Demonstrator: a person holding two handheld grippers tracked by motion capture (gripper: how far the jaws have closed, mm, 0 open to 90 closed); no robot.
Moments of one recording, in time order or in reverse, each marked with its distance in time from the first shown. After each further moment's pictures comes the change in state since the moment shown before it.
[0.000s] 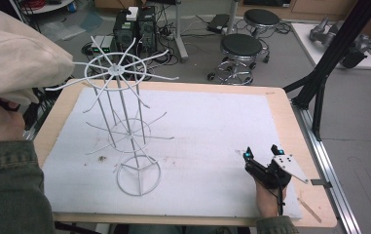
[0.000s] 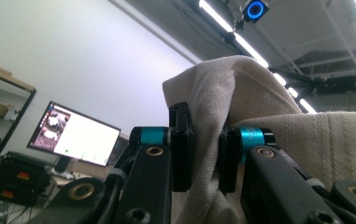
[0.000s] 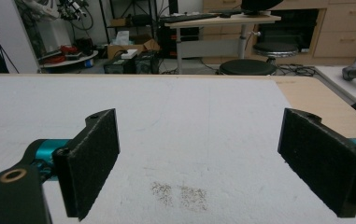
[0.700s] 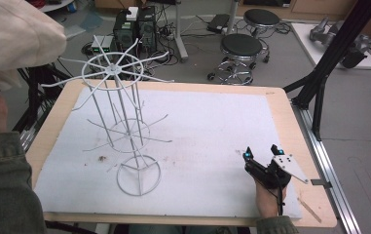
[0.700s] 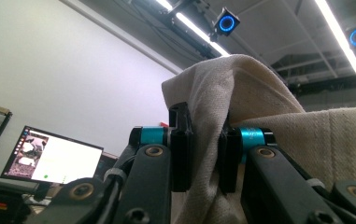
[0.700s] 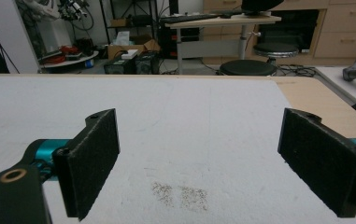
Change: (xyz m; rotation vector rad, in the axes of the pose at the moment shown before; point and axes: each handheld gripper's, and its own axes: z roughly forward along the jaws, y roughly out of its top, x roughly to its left) left arm -0.038 0.032 0.028 -0.006 -0.083 0.055; right arm 0.000 0.000 0.000 -0.004 0.002 -0.003
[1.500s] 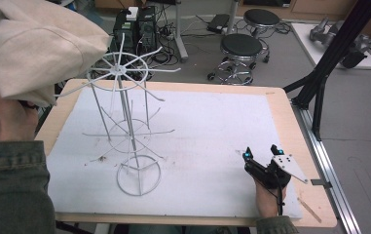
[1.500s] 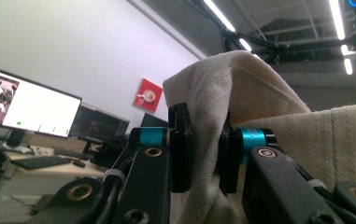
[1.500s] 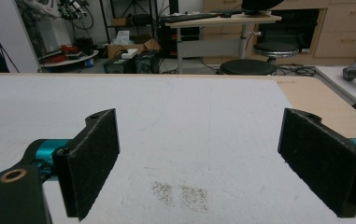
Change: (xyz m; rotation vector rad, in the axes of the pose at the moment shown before) left arm 0.017 -0.061 0.001 0.195 -0.065 -0.103; right arm 0.001 0.000 0.000 0.004 0.000 -0.003
